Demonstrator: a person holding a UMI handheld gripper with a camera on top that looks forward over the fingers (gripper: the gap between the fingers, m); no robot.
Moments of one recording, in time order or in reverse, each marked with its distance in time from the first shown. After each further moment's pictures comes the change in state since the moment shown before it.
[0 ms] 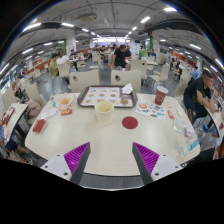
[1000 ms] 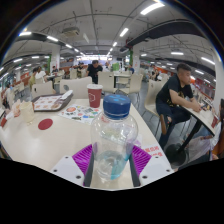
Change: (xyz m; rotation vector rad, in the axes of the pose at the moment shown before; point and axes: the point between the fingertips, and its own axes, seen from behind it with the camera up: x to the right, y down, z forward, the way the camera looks) arm 0.451 0.046 0.102 0.232 0.175 0.035
